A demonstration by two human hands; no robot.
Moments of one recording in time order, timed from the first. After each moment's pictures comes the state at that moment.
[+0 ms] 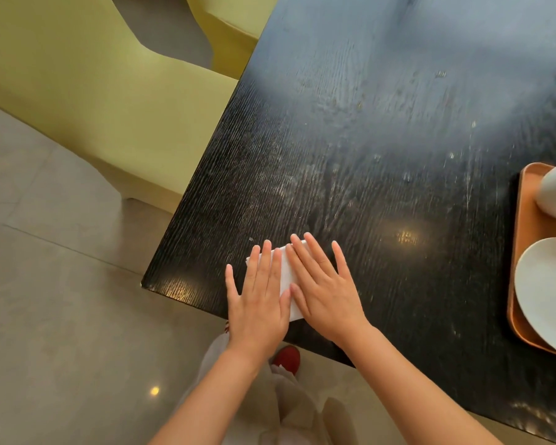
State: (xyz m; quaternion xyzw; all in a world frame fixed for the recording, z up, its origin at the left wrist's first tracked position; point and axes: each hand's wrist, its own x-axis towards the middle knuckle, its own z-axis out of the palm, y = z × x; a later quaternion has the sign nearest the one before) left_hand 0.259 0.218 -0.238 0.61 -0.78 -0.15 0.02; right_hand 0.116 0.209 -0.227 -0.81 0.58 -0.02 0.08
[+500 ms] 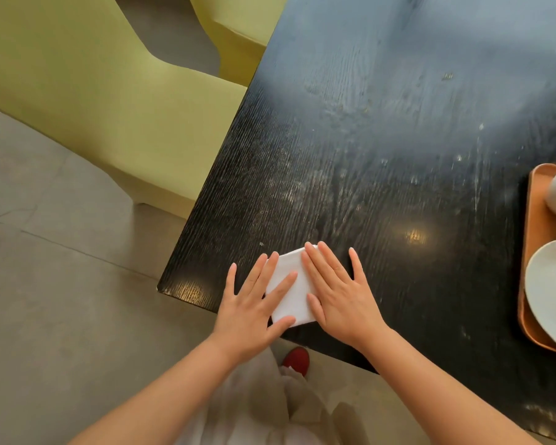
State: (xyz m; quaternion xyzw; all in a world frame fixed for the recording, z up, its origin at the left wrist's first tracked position) left_hand 0.309 0.205 -0.241 0.47 -0.87 -0.15 -0.01; right_hand 0.105 0.213 -0.230 -0.80 0.58 0.05 0.12
